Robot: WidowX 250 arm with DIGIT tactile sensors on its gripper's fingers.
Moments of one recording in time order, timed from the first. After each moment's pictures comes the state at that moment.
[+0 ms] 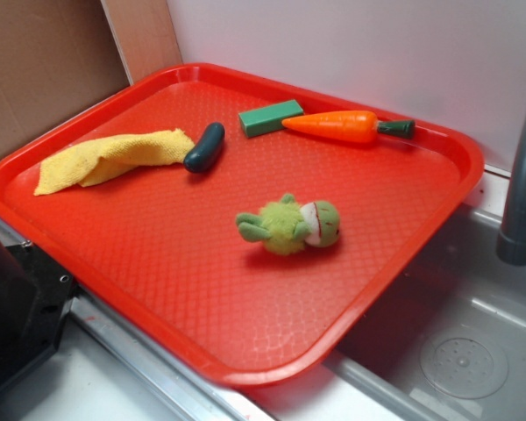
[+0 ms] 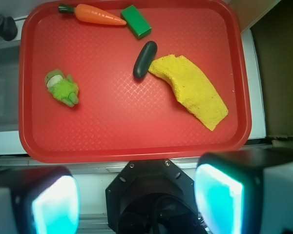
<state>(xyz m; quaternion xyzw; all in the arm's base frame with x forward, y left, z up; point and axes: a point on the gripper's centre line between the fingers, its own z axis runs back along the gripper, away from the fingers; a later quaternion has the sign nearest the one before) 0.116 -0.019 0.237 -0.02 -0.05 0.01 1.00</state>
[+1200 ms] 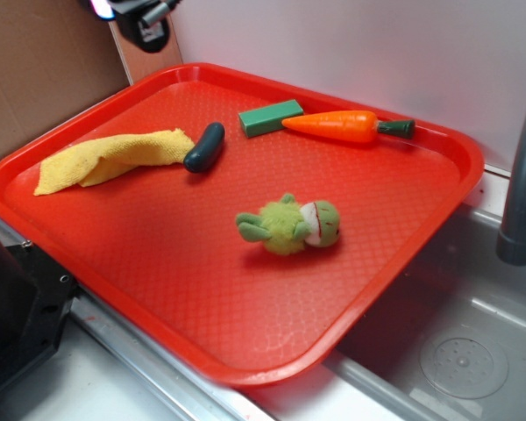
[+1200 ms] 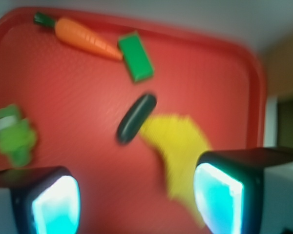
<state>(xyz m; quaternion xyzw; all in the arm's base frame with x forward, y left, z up) 0.224 -0.007 0.157 0.03 -0.08 -0.14 0.99</state>
